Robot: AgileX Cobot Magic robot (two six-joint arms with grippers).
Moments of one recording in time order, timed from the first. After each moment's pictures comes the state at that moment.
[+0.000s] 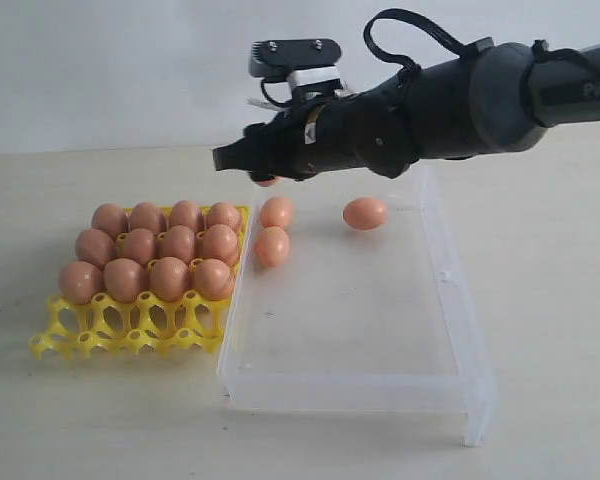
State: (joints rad) left arm -0.02 0.01 0.00 0.03 0.39 0.21; right arm 0.61 2.00 -1.36 -0.17 0.03 0.35
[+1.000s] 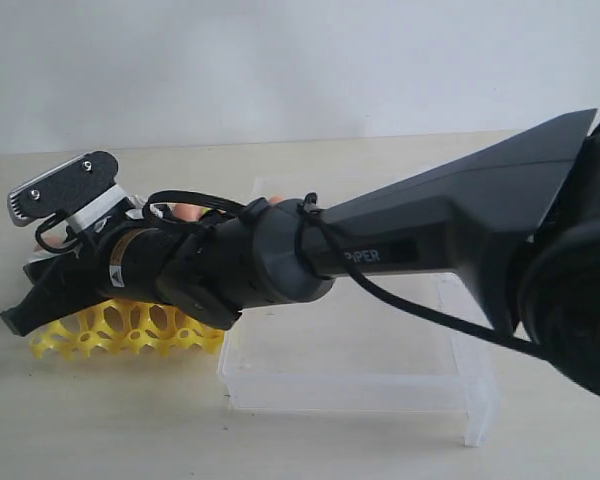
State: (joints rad) left arm -0.02 0.01 0.00 0.03 0.39 0.21; right arm 0.95 2.26 -1.51 -0.21 -0.25 0.24
